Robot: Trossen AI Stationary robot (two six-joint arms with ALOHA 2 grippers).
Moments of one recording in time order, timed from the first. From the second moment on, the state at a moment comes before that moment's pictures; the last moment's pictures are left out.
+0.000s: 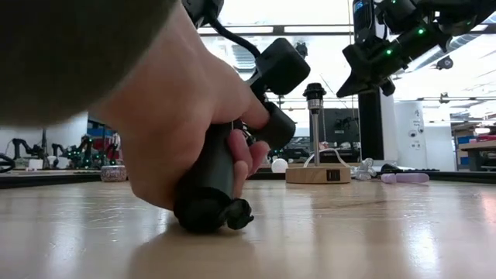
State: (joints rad) left arm 0.92 2.72 2.35 0.01 0.17 -0.64; right arm -0.58 0.91 0.57 -0.04 0.15 0.12
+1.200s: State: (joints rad) left arm 0.94 2.53 2.34 -0.28 0.21 -0.06; right arm -1.00 1.60 1.43 -0.30 -0.25 0.08
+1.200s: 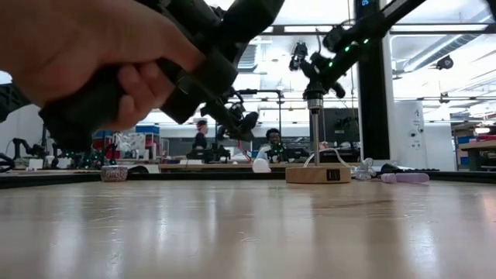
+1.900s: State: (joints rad) left arm 0.94 2.53 2.15 -0.04 0.18 0.06; right arm -1.11 2.29 2.19 -0.53 -0.38 0.06
